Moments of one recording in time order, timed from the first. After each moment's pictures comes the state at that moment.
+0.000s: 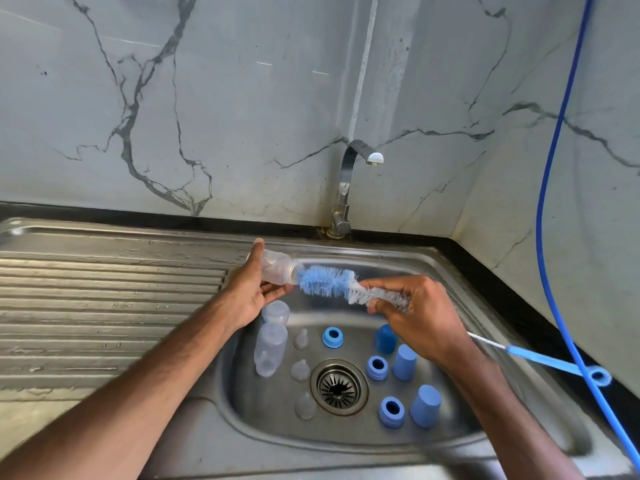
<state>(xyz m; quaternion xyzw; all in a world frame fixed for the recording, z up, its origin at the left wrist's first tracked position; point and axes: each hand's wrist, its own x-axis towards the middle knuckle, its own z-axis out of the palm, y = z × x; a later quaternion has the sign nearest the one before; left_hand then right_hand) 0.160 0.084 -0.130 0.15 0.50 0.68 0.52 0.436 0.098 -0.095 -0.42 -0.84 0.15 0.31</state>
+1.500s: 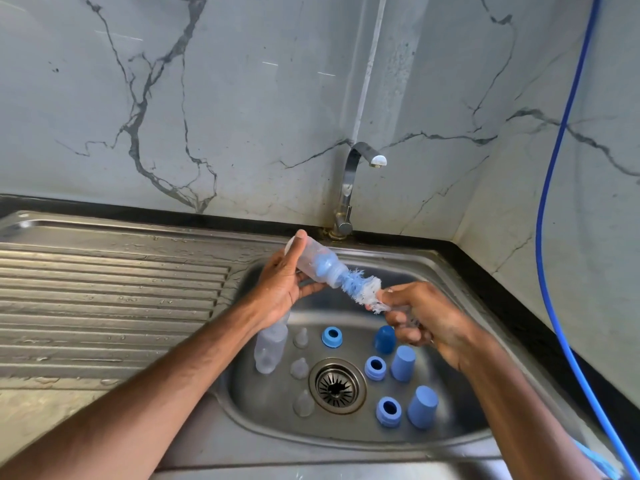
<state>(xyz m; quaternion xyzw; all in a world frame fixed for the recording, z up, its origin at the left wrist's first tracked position) 0.206 0.073 -0.108 0.31 0.42 0.68 0.52 0.439 0.098 -0.075 -0.45 -0.62 0.59 0.25</state>
